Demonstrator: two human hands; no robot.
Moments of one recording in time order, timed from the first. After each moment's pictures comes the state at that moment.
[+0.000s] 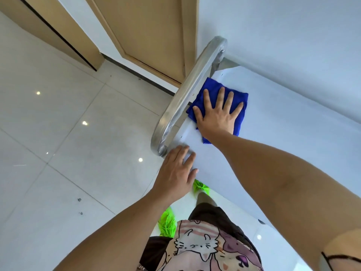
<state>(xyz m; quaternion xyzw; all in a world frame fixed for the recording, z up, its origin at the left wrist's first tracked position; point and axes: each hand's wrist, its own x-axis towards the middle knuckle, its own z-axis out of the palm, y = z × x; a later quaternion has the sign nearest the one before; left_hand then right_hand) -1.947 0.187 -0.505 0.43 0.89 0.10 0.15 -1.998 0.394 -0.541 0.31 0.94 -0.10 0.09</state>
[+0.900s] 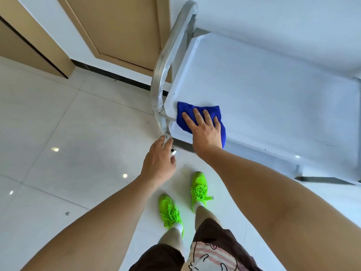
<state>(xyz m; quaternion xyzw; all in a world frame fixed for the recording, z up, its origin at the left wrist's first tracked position) -1.885 0.067 -0.516 0.36 0.89 0.15 0.24 -1.824 0.238 -0.535 0.27 0.96 -0.07 0.09</state>
